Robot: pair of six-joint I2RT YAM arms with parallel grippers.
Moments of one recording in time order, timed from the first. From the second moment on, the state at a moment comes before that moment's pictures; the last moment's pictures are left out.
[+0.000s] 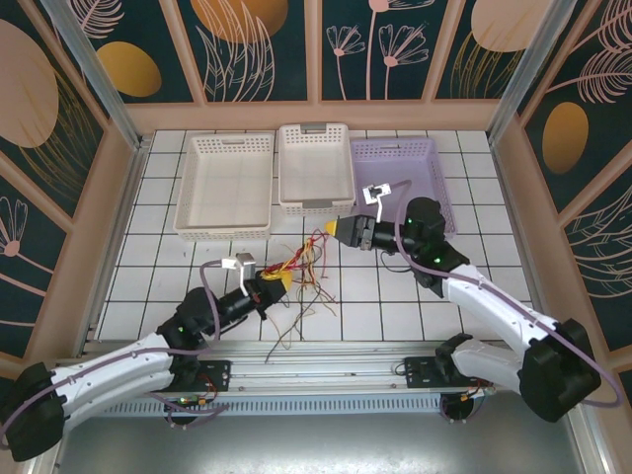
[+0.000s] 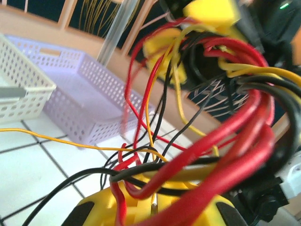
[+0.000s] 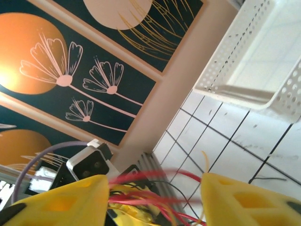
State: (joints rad) left arm -0.92 0.68 0.12 0.58 0.10 -0.55; right arm 0.56 1.08 0.67 0.31 -0.75 0.85
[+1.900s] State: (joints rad) left arm -0.92 0.87 0.25 0.40 0.10 -0.53; right arm 0.61 1.14 0.56 0.35 -0.68 0.98
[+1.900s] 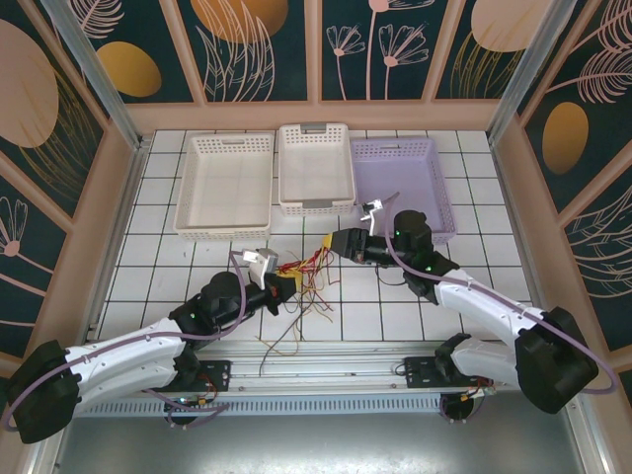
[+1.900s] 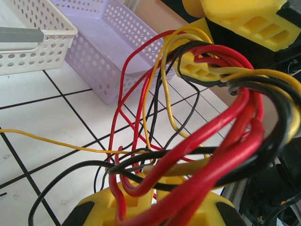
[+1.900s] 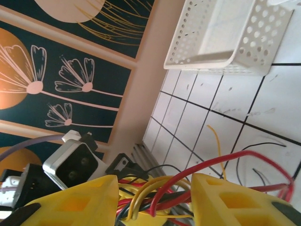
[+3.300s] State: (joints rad) left arm -0.92 0.74 0.25 0.14 0.01 -0.52; right arm 0.29 0.95 0.70 -0.22 -0.40 0.76
